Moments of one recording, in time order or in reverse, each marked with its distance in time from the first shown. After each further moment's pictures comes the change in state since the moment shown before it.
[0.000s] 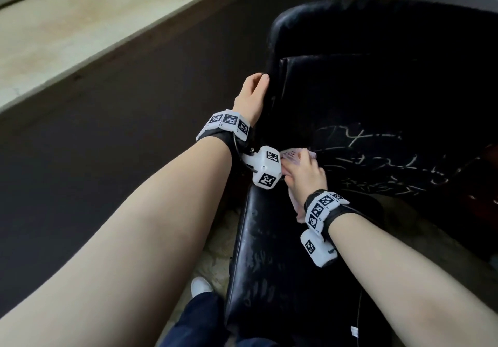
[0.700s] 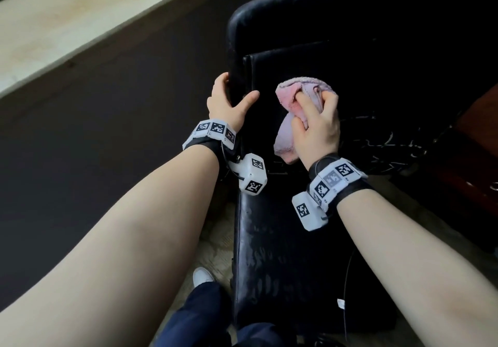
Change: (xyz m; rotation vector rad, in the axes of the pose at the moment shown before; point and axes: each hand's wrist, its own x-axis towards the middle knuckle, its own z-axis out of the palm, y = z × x) left_hand -0.037 -0.032 -0.013 0.145 0.255 0.114; right_hand 0.002 0.001 -0.063 0.470 0.712 -0.103
